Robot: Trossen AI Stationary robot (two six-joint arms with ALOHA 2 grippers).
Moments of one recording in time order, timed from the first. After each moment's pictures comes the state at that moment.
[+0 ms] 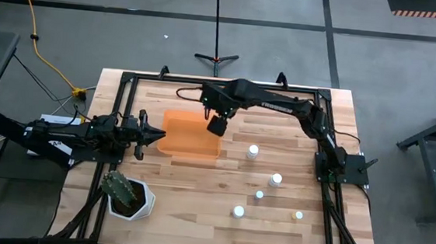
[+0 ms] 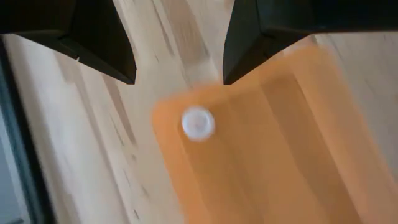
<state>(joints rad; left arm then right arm) 0.01 0.02 0.01 0.03 -0.12 -0.11 -0.20 2.20 2.26 -1.36 0.14 0.17</state>
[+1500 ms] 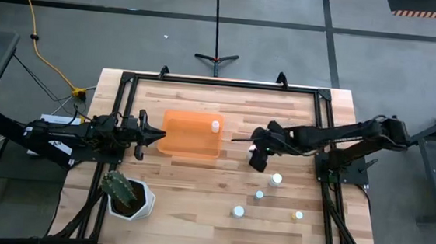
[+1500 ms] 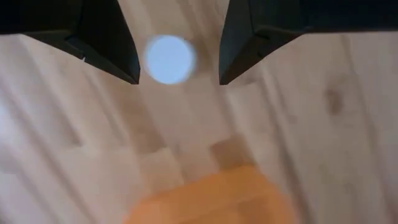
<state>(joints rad) 0.01 0.02 0.01 0.03 -0.11 -0.11 0.06 1.37 0.90 -0.52 0.23 0.41</state>
